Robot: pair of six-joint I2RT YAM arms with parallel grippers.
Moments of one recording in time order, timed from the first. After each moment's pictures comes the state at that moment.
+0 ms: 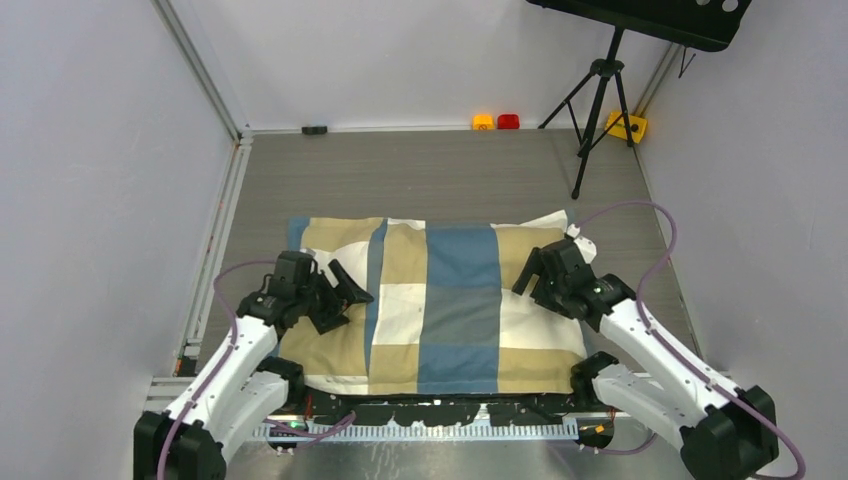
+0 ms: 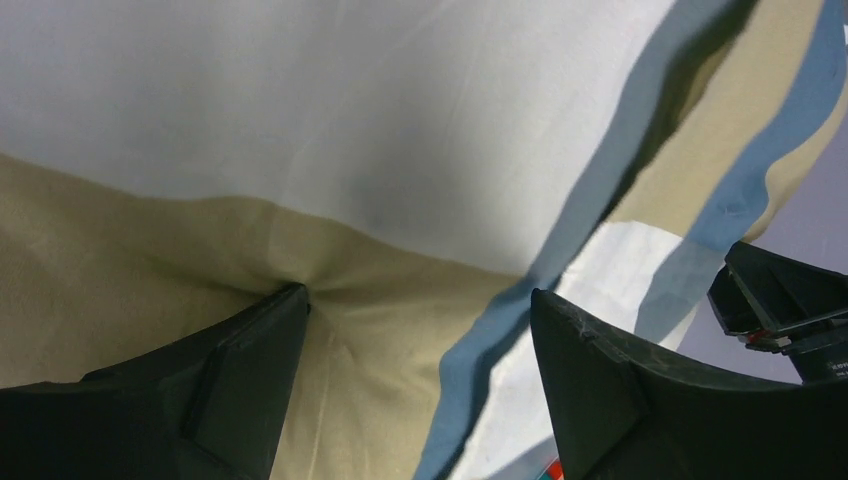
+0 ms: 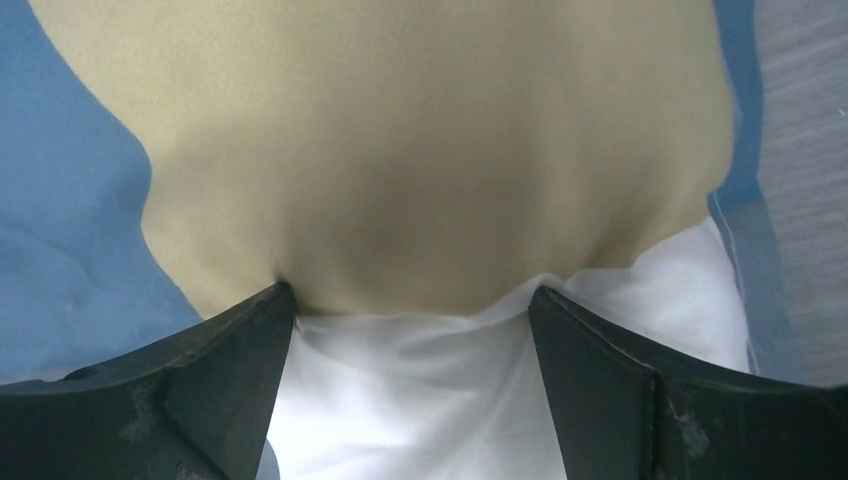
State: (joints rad) left arm -0.26 0.80 0.48 -0.61 0.31 -0.92; right arm 0.46 0.86 0.59 -0.70 0.21 0.85
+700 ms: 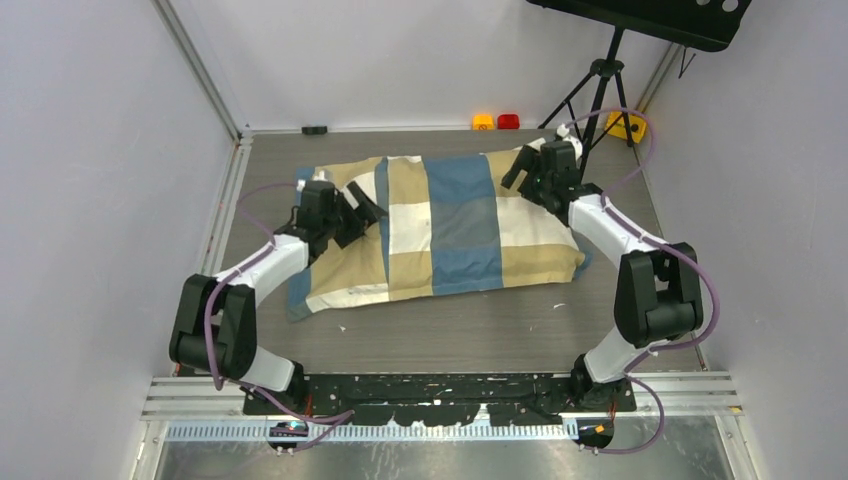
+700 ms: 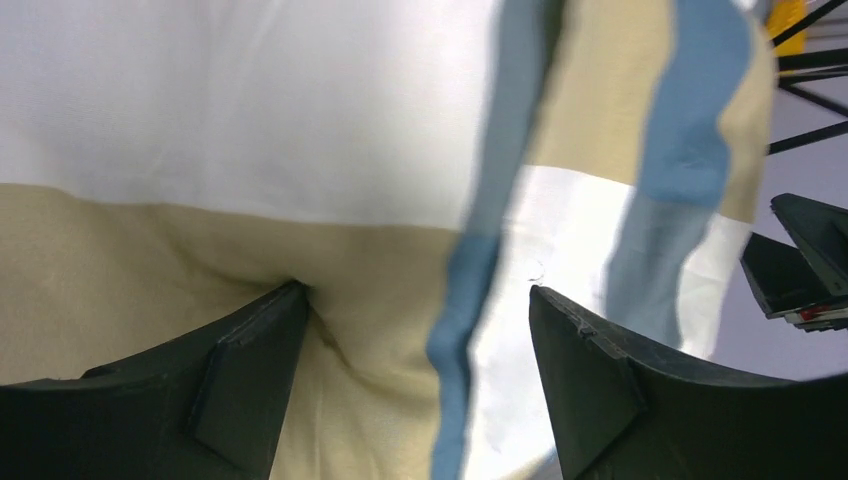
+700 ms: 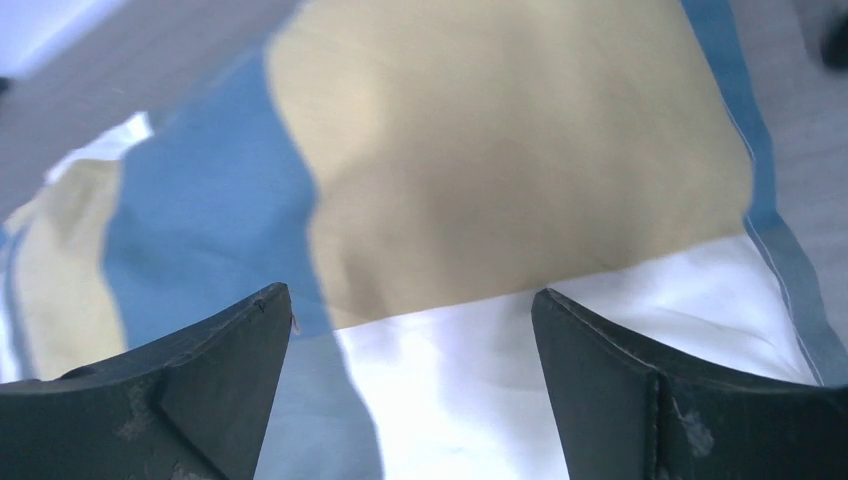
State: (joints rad) left arm -0.27 1.46 0.80 0.01 0.18 -0.88; right arm 0.20 1.62 1.11 -0.16 0.09 0.61
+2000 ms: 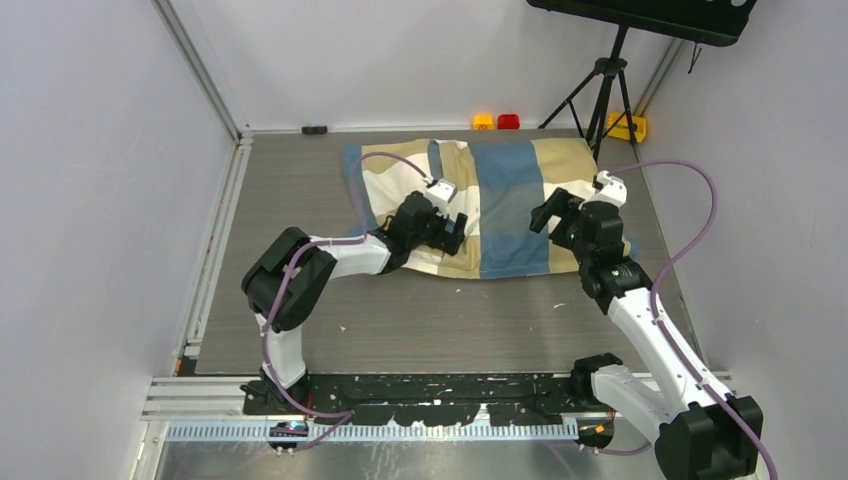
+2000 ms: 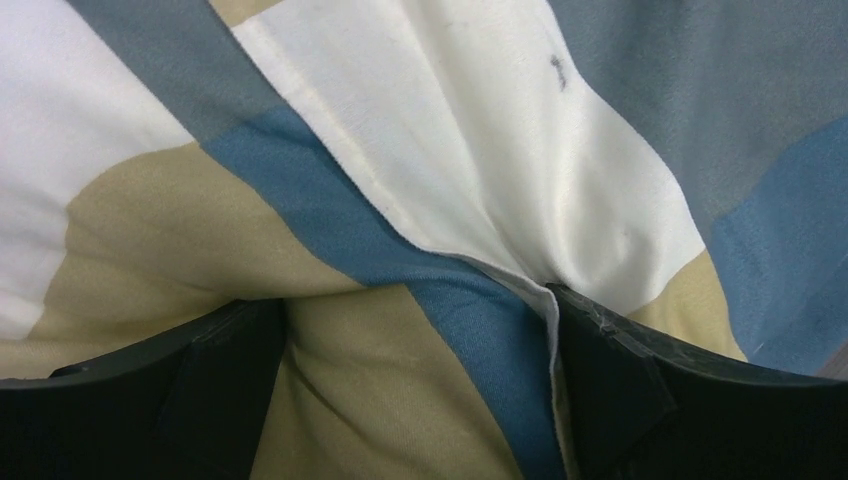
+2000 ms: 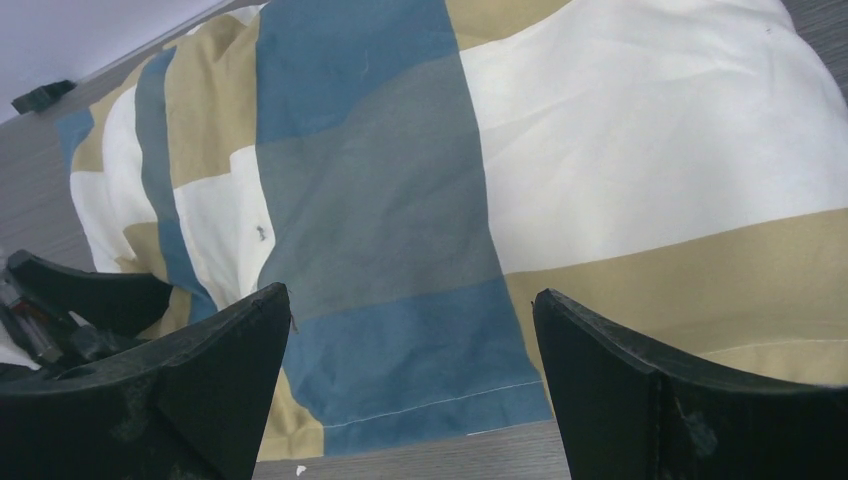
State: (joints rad) left arm -0.71 1.87 1.02 0.38 0.00 -0.15; right arm 0.20 0.92 0.68 -0.16 0.18 0.50
